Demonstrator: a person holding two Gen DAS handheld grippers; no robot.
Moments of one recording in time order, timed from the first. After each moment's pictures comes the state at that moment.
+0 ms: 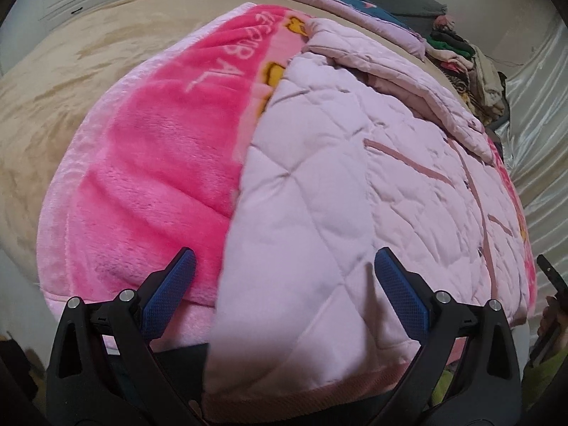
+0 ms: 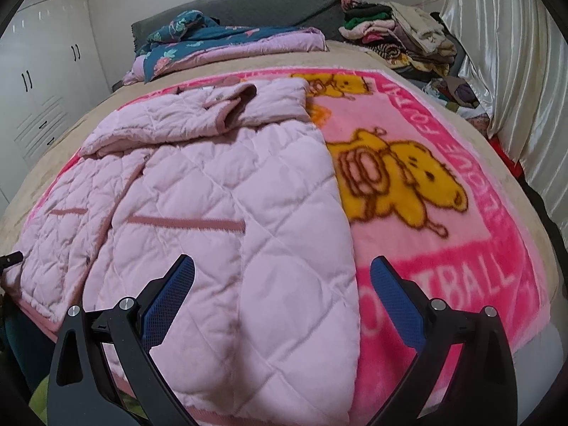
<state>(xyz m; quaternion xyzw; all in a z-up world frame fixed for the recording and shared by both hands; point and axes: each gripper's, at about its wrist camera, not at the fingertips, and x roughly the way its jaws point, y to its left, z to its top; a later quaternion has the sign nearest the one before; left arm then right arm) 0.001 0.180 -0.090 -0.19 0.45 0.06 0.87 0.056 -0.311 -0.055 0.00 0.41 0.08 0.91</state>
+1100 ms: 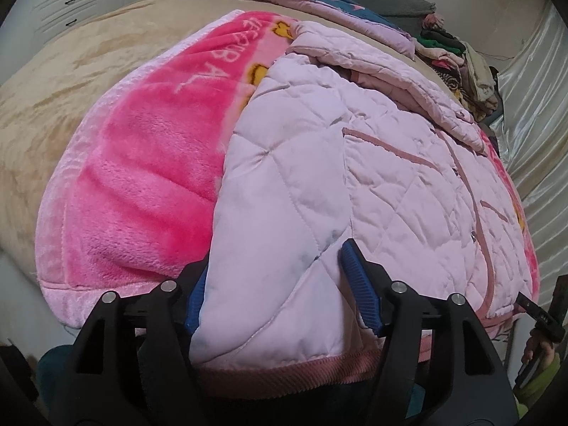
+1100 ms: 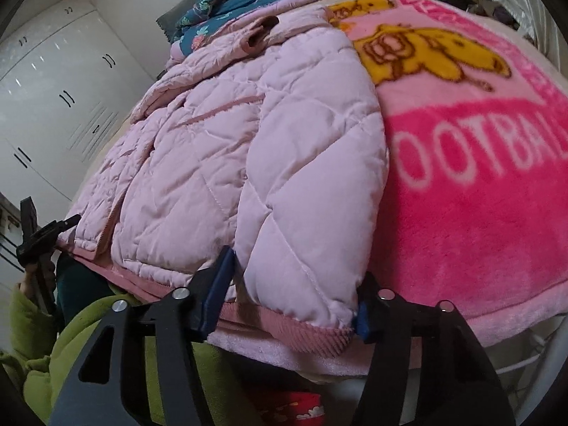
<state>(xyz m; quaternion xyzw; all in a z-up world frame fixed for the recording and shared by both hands) -0.009 0.163 -0.088 -0.18 0.44 0.06 0.88 0.009 -0.341 -0.124 0.12 0.47 0.21 0.85</state>
